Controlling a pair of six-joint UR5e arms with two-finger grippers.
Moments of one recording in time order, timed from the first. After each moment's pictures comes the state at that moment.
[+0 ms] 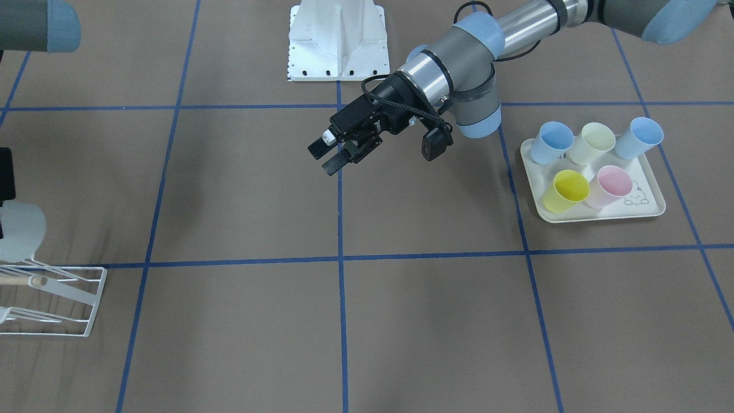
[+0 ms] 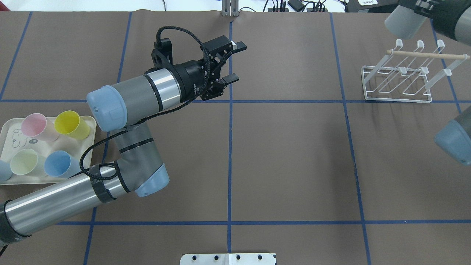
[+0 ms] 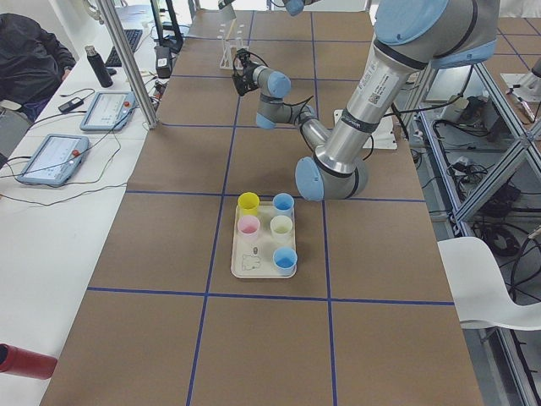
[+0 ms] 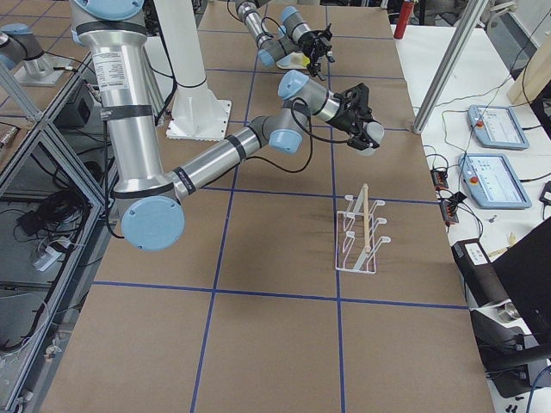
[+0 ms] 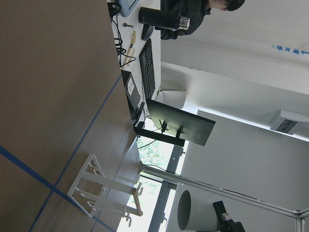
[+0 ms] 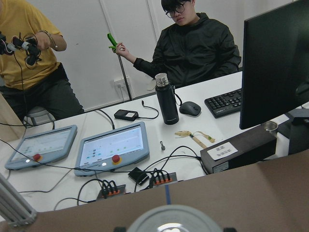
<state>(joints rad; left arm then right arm) -0.57 -2.26 -1.49 -2.90 -1.51 -2.02 1.05 -1.45 1.96 -0.92 1.47 1.08</state>
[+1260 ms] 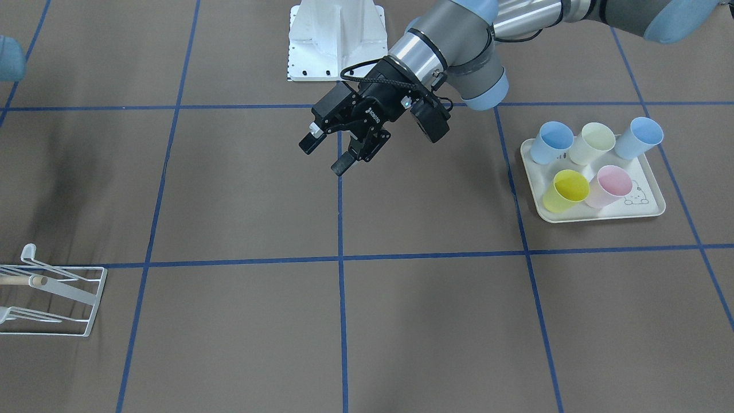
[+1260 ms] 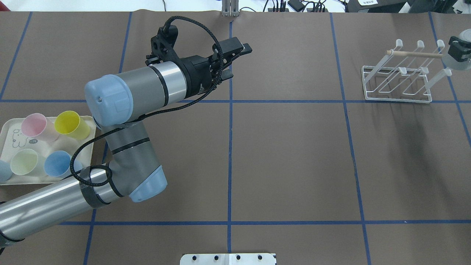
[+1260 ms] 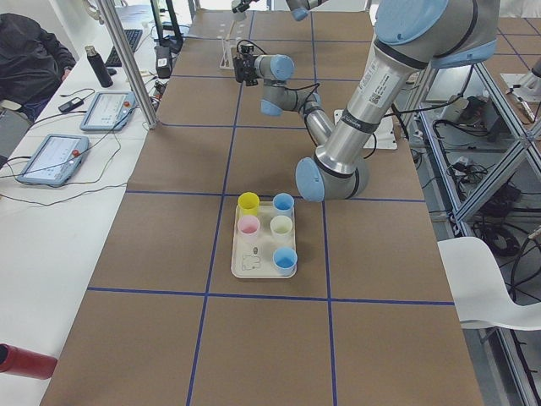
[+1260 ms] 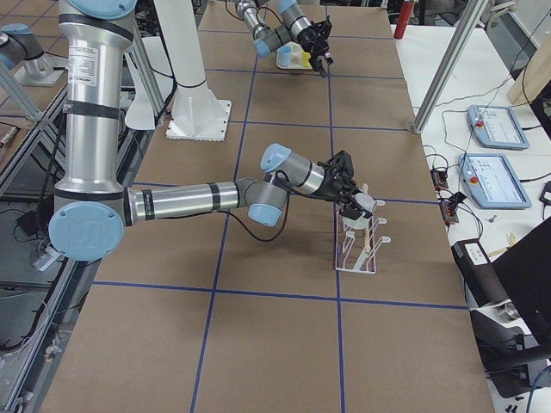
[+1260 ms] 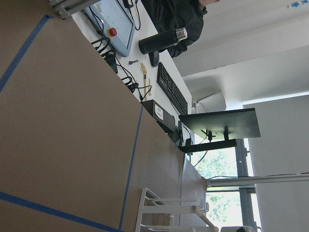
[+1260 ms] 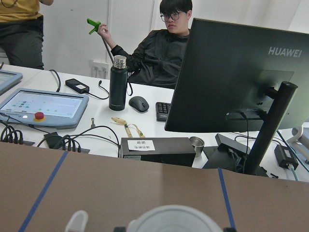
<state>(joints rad) -0.57 -2.25 -1.60 -2.66 -1.51 -1.83 1.09 -1.66 1.71 -0.48 1.43 0.75</state>
